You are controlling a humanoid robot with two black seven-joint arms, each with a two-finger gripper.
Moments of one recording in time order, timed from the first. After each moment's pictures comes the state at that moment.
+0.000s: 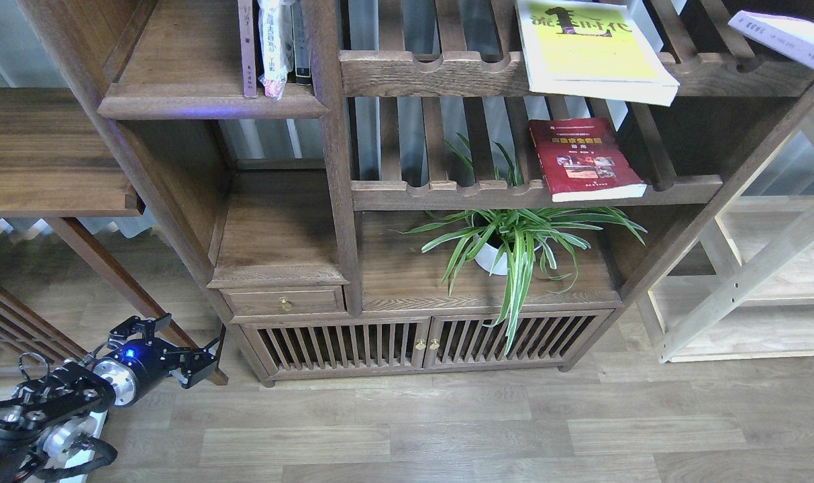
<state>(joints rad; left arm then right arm) -0.55 0.37 0.02 -0.58 0.33 -0.07 -0.37 1.35 -1.52 -0.16 1.26 -1.11 0.08 0.49</state>
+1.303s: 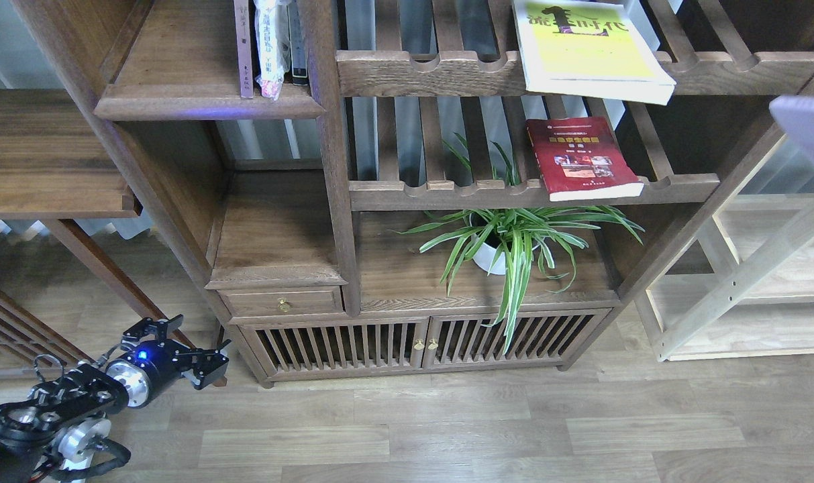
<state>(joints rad) -0.55 0.33 0.02 -0.58 0.33 -0.06 -0.38 1.36 -1.73 -0.24 1.27 -0.95 0.52 0.49</state>
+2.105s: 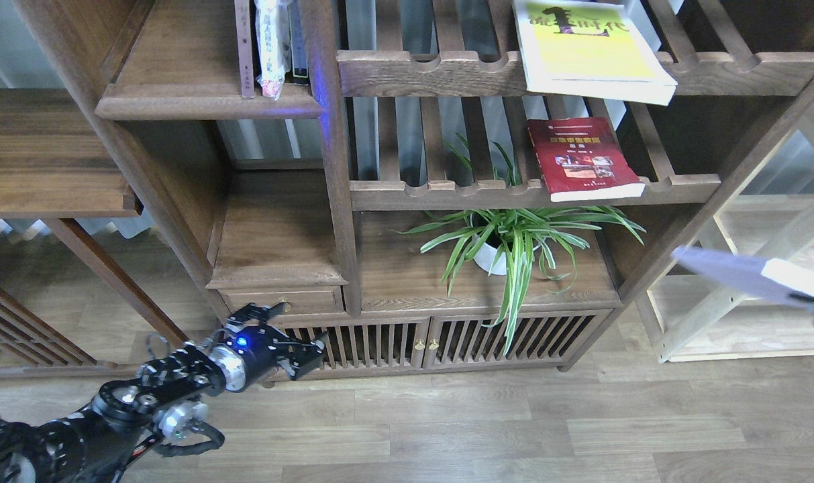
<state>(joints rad) -0.63 0.08 0.07 -0.58 0.40 -0.07 -0.37 1.13 -1.34 -0.49 1.23 -1.04 0.16 0.49</state>
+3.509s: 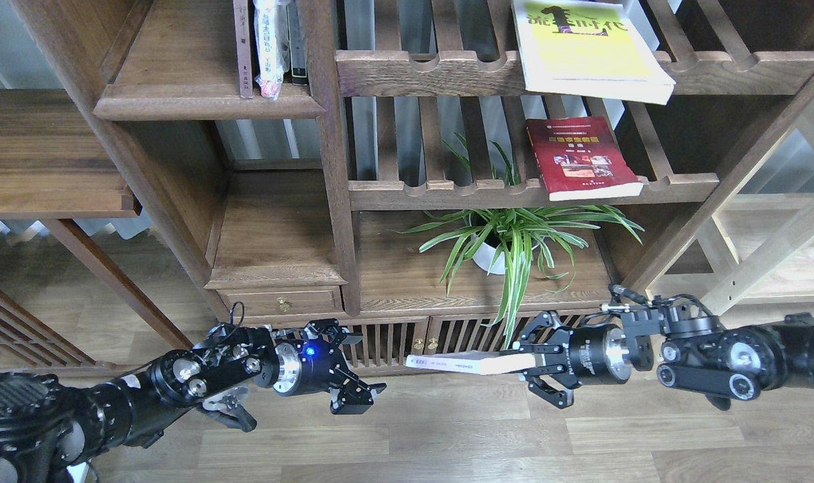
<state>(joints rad) -0.77 0.00 0.13 -0.60 0.62 -0.34 -0.17 0.97 -0.56 -0.50 1.11 -1.09 0.03 0.49</state>
